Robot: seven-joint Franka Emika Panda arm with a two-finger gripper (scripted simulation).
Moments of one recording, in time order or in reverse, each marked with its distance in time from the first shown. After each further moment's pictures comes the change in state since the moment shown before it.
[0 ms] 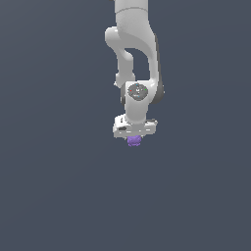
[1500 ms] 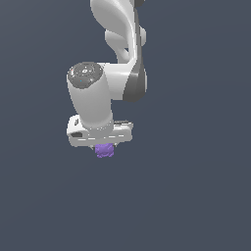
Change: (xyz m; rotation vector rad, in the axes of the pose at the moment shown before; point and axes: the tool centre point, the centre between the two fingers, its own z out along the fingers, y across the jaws) arm 0.105 0.134 -0.130 0.000 0.001 0.001
